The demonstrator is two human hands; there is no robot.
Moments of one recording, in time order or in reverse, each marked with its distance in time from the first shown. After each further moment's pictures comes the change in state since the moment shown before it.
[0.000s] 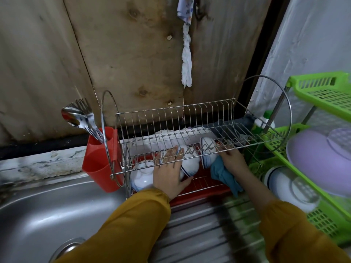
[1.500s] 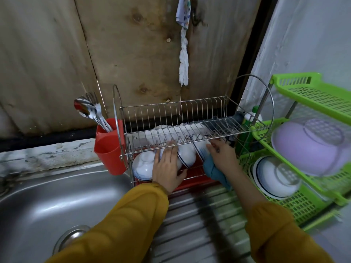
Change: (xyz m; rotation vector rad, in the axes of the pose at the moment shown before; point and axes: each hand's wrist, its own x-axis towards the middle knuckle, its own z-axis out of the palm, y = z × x) left_hand -0.019 0.006 -0.024 -0.134 -0.060 0.029; right_hand -0.053 -0.031 0.003 -0.261 0.072 -0.129
